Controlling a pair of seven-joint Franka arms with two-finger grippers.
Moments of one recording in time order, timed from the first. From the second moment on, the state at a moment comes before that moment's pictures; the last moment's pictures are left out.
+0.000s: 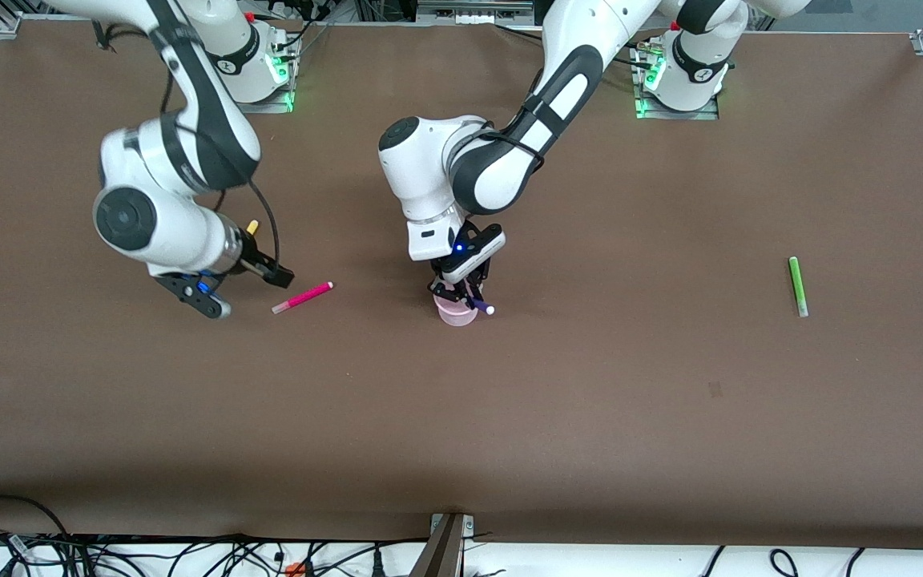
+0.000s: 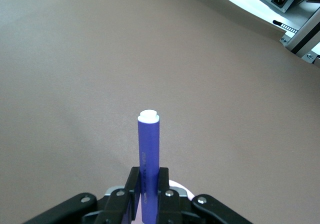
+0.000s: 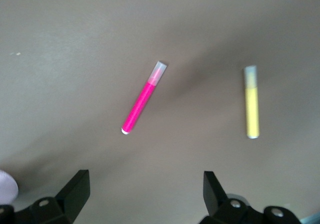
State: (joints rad) left arm -0.82 0.84 -0.07 -1.26 0.69 2.05 -1.99; right arm 0.14 0.37 0.16 -1.81 0.09 1.96 0.89
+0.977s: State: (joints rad) left arm -0.57 0.60 -0.02 -1.20 0.34 1.94 -1.49; right arm 0.17 0.63 0.16 -1.80 0.23 2.16 1.07
